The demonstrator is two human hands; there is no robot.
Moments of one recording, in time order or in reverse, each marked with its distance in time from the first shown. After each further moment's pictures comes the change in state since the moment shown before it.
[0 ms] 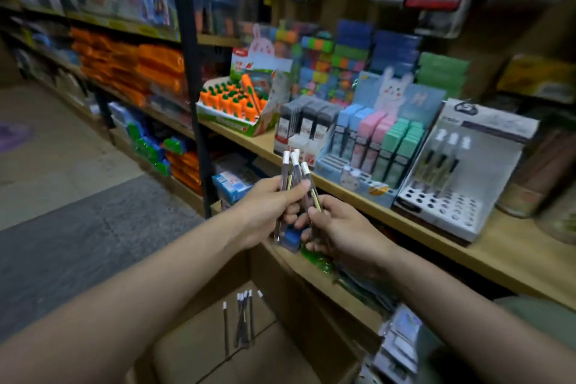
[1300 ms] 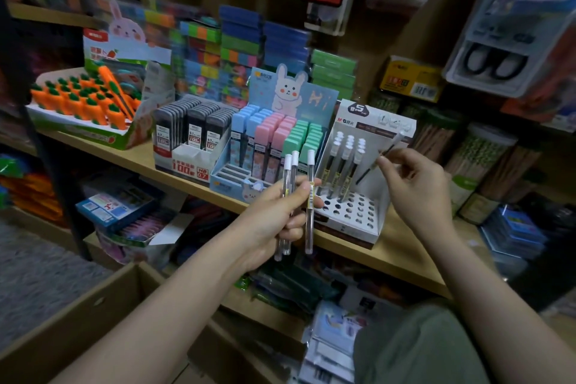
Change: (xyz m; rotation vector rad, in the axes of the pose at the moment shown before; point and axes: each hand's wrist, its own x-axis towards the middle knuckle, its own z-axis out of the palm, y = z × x) left_hand 0.082 -0.011 0.121 -0.284 -0.310 -0.096; right_hand -0.034 -0.018 -0.211 -0.914 1.107 -0.415
